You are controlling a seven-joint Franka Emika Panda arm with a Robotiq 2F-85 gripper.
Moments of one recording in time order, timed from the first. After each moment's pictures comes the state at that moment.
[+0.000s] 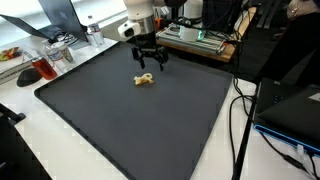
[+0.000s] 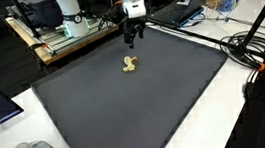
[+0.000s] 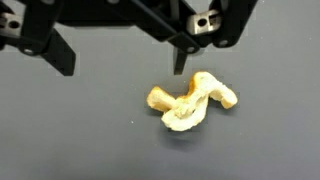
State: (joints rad) arm -0.03 0.22 0.12 -2.33 0.08 2.56 -0.17
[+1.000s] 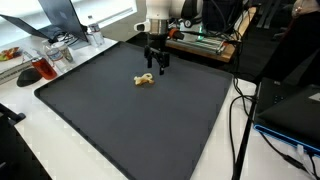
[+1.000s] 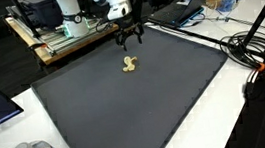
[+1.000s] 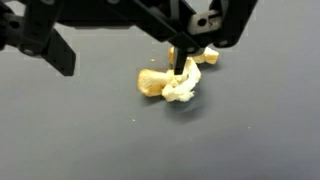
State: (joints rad) arm 0.09 0.20 0.02 -2.63 0.02 3.13 0.38
